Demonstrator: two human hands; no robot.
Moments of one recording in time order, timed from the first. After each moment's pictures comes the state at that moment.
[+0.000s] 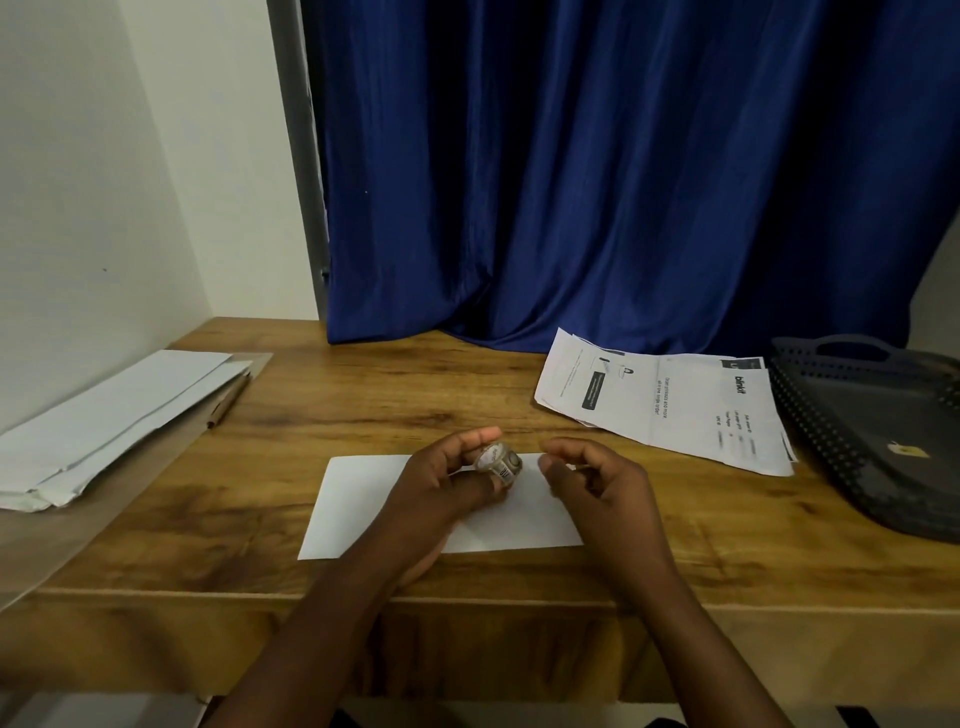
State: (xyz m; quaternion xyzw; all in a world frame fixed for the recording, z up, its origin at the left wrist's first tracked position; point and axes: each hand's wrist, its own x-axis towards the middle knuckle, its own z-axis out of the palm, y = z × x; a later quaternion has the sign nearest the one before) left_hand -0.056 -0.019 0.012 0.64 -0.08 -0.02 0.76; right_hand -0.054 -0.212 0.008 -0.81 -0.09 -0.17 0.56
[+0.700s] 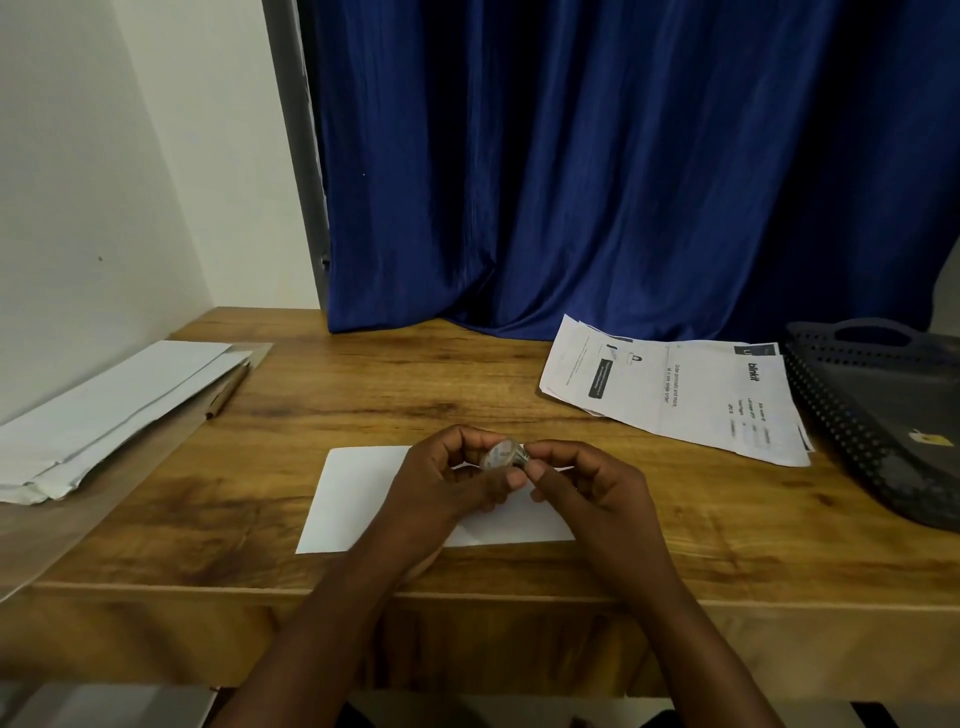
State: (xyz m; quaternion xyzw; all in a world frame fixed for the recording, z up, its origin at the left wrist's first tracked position) left_hand -0.064 -0.021 0.017 0.71 -0.10 0.03 0.70; right_hand -0.068 -0.202 0.013 -0.74 -0.17 -0.13 0.64
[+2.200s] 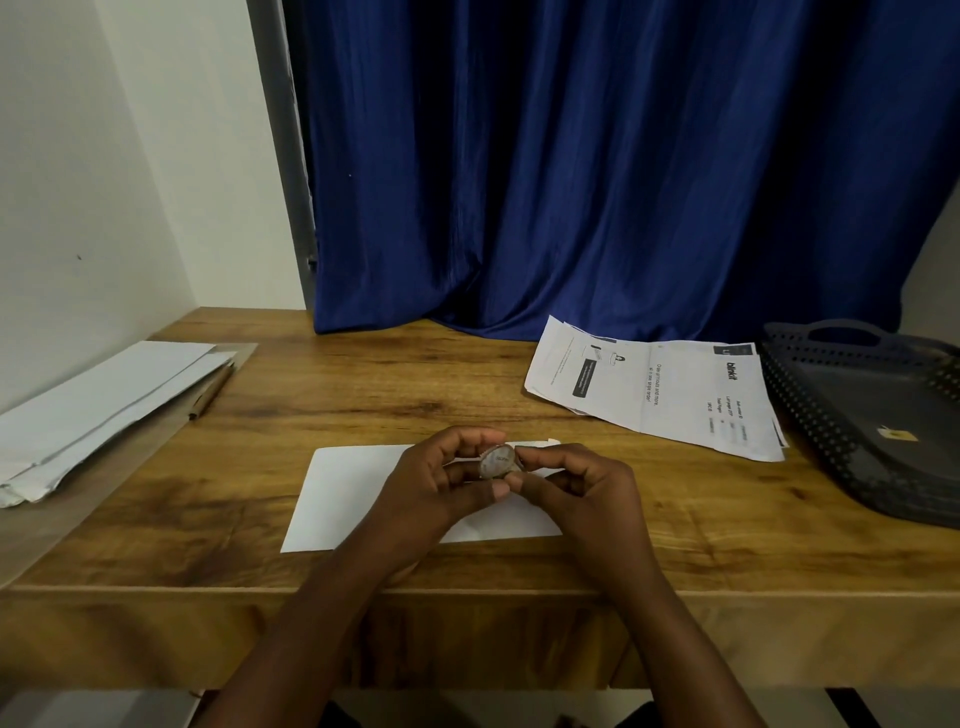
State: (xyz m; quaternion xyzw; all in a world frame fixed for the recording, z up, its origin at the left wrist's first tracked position) left_hand -0.063 -0.021 0.013 0.72 -0.14 0.01 0.68; right_hand -0.063 -0.207 0.007 -0.74 -0.15 -0.15 0.63
